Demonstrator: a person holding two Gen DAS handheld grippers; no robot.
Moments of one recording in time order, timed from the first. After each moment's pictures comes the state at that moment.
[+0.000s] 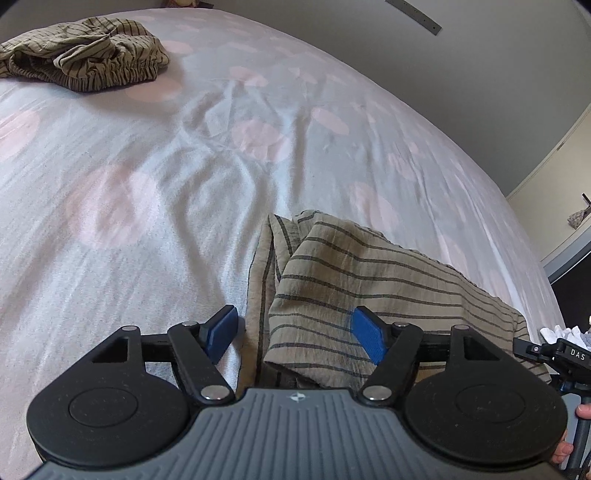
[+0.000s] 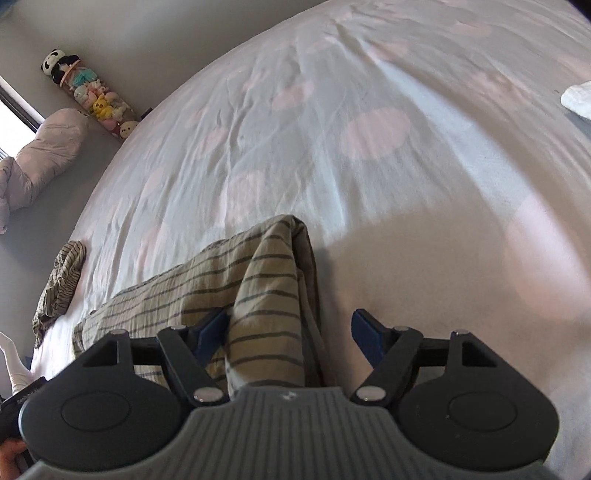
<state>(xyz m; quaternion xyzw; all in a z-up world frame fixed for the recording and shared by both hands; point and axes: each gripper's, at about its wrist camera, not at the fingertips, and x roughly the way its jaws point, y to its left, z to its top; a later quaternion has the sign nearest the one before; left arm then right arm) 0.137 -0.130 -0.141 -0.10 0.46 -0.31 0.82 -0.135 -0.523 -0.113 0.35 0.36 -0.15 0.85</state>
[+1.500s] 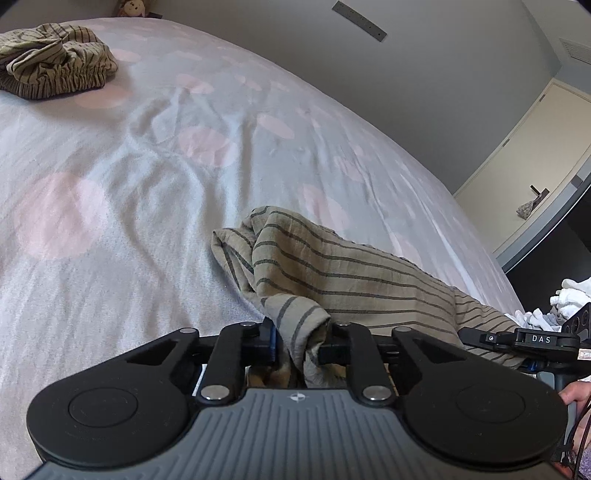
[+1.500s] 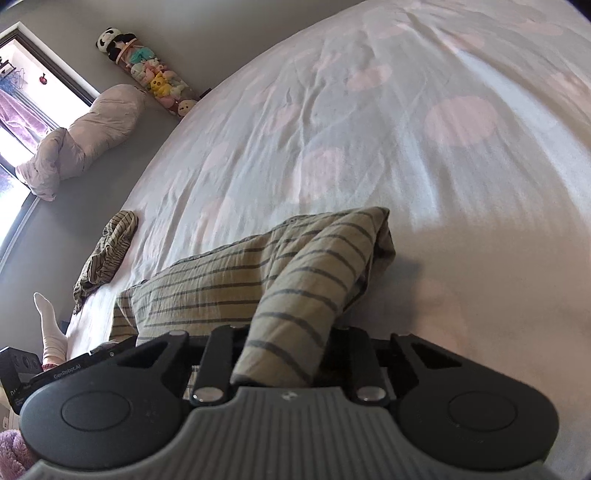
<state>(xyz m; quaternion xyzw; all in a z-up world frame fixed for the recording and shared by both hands) 0.126 -0.132 -0.143 -0.11 0.42 -0.39 0.81 -0.122 -0.502 -0.113 0.35 0.34 -0.05 0.87</state>
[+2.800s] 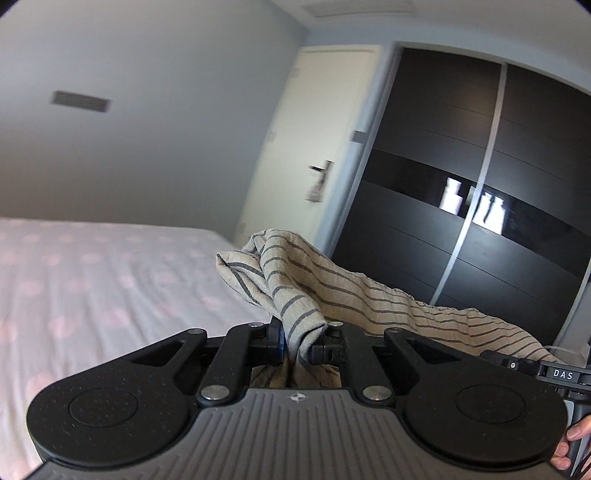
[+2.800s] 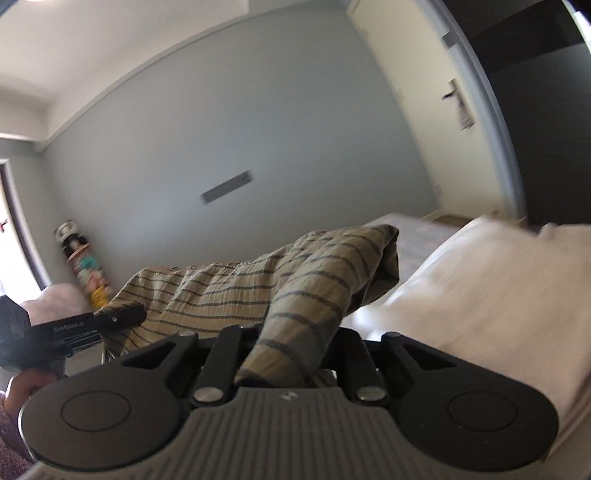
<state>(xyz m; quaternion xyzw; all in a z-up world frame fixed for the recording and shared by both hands) 0.013 -0.413 0.142 0.00 0.20 -0.70 0.68 -0.390 -0.522 0.148 0.24 0.02 -0.34 0.91</state>
